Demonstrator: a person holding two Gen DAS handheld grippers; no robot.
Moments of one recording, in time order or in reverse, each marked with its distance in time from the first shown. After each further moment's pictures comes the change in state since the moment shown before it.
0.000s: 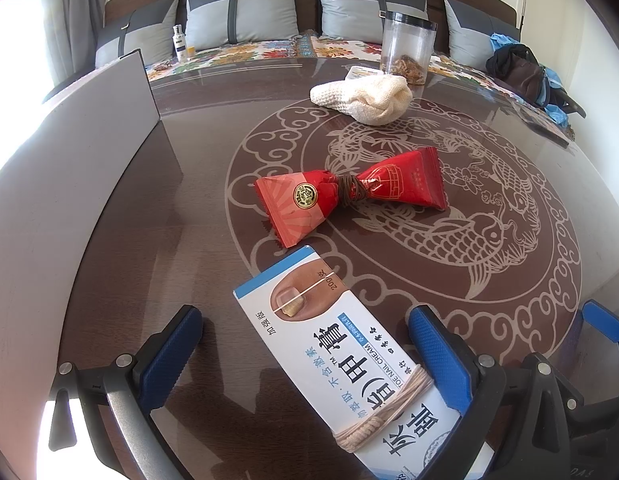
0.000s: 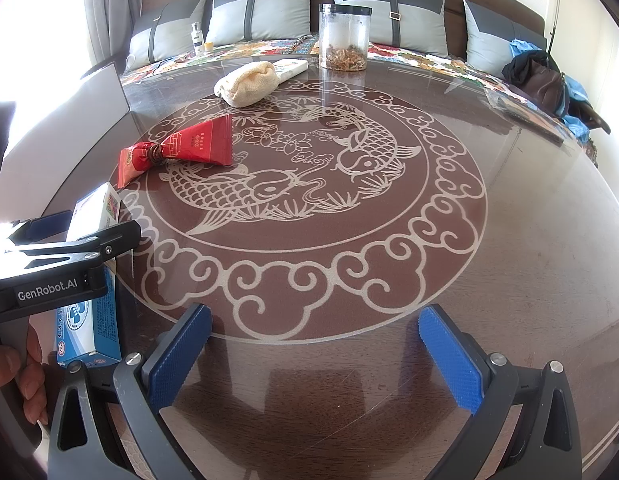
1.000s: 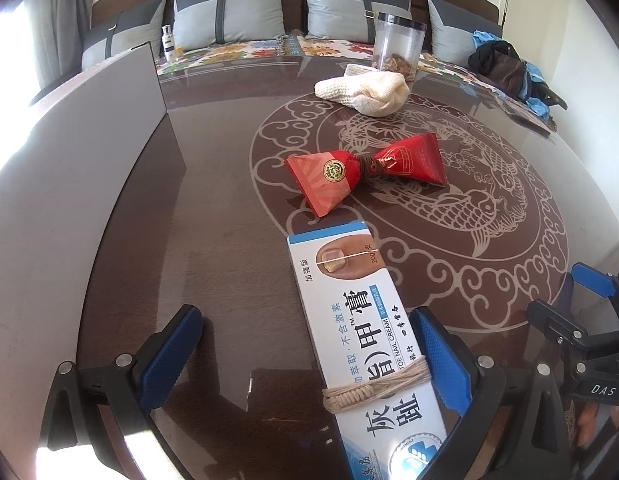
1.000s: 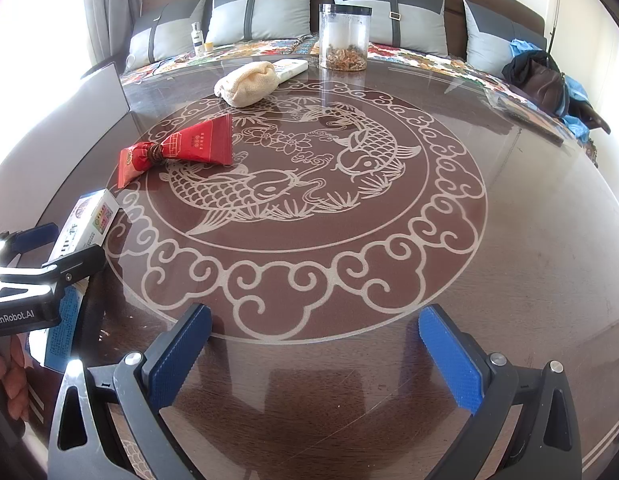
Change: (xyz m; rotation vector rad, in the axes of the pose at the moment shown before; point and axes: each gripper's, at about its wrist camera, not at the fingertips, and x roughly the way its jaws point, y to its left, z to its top) left arm -0.015 0.032 -0.017 0.041 0.005 -0.061; right arm 0.000 0.000 0.000 0.000 0.000 0.000
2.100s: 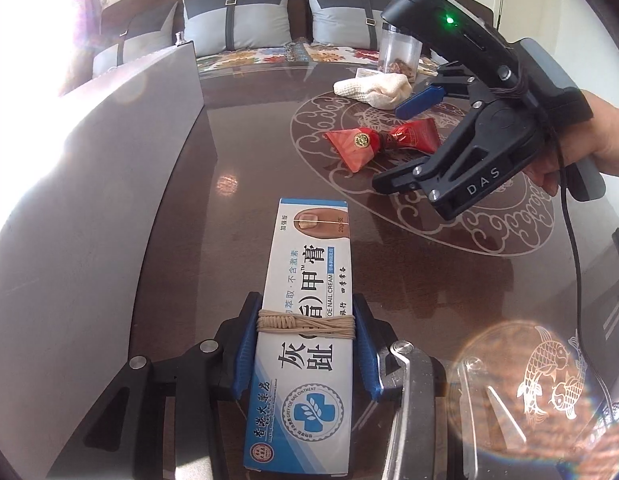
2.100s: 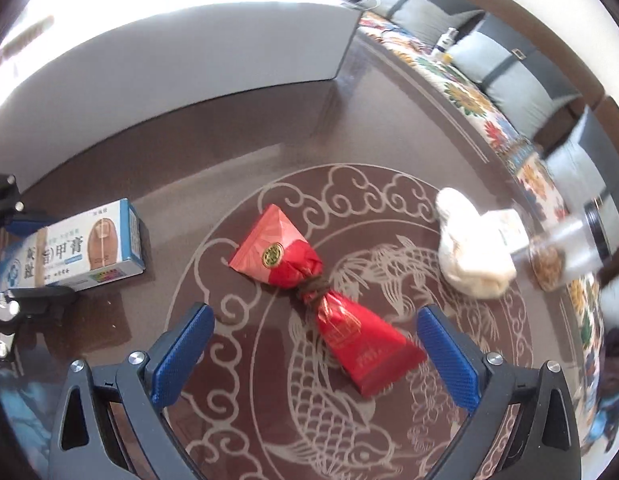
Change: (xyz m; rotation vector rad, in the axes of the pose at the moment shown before) left arm -0.043 0.030 -0.046 0.011 -0.038 0.002; right arm 0.055 0.157 0.114 -0.924 0.070 0.238
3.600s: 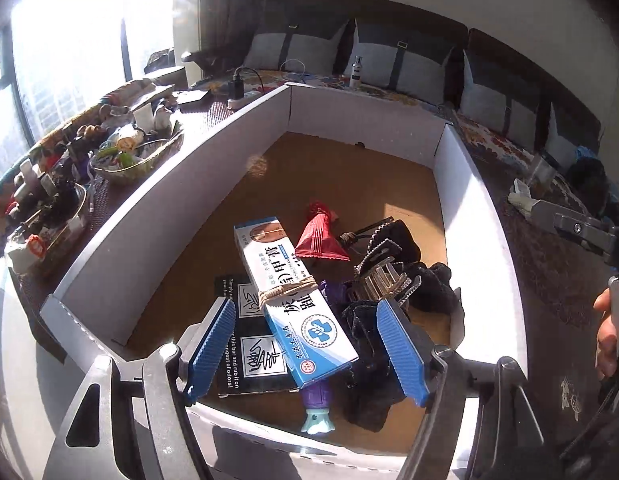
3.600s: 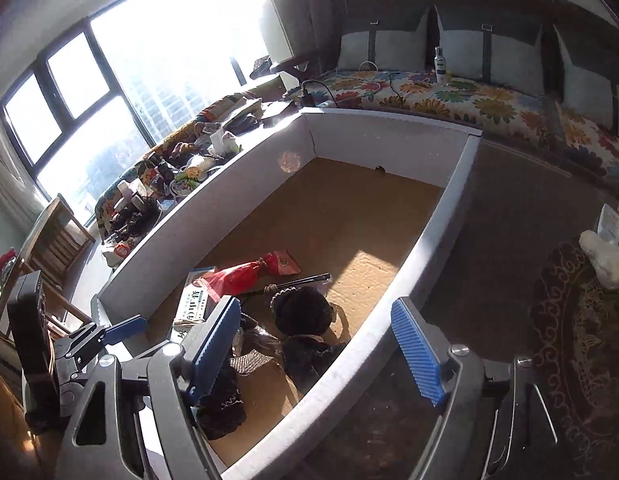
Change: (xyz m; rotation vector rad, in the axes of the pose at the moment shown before) left arm -0.155 0.212 -0.049 -0.369 -0.119 0.219; right arm -0.108 0.133 0.116 0.567 -0.347 0.250
